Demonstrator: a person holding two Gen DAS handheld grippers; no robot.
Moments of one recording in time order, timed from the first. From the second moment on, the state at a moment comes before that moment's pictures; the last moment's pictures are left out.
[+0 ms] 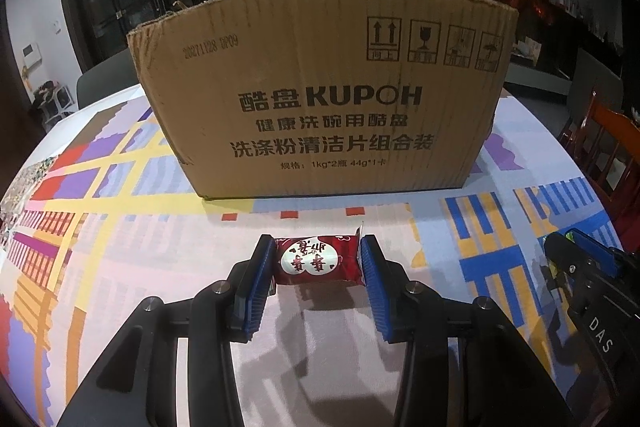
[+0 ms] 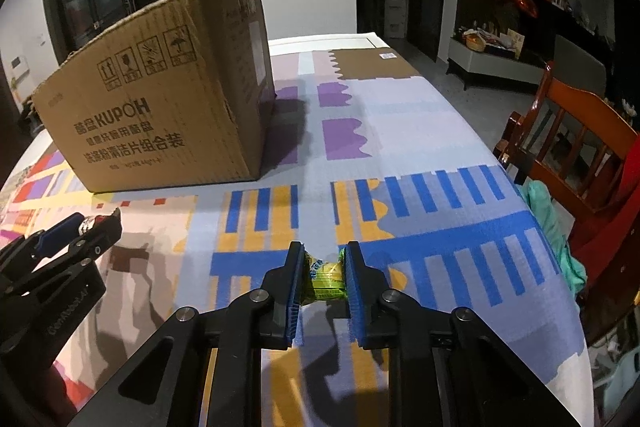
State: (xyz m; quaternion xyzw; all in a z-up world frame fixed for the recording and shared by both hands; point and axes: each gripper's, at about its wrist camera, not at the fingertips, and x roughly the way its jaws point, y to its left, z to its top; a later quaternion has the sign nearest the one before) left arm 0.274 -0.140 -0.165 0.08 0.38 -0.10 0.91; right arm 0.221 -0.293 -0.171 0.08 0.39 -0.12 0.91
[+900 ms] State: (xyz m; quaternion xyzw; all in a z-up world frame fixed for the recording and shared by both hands) left arm 0.271 -0.126 -0.136 0.07 0.36 -0.09 0.92; right arm 0.228 -0.279 -0.133 0.07 0.36 -0.10 0.92
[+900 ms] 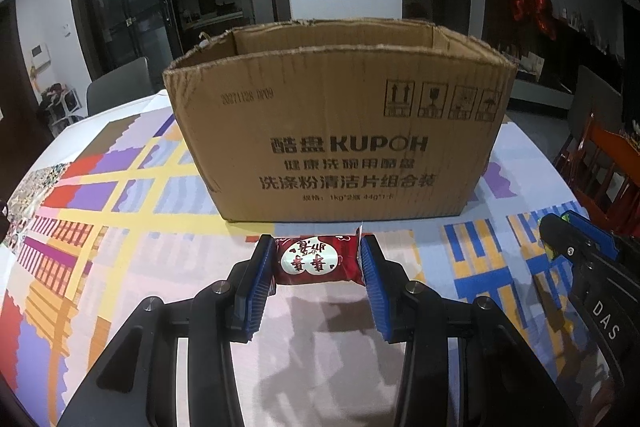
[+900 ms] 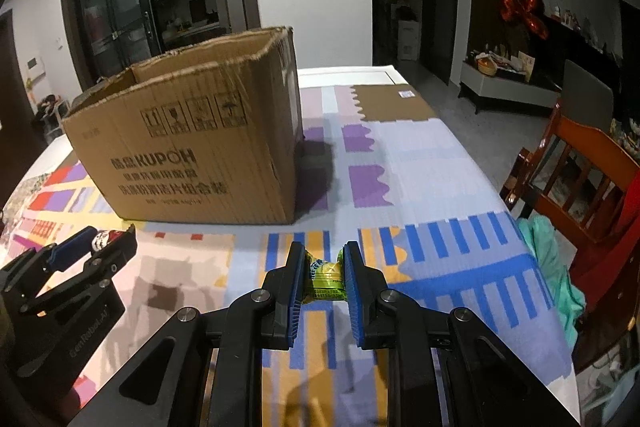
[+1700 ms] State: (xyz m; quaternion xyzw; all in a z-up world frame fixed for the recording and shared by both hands) left arm 0.278 -0.104 -0.070 0.06 0.32 -0.07 0.94; right arm 0.244 -0.257 -0.067 0.05 0.30 -0.07 0.95
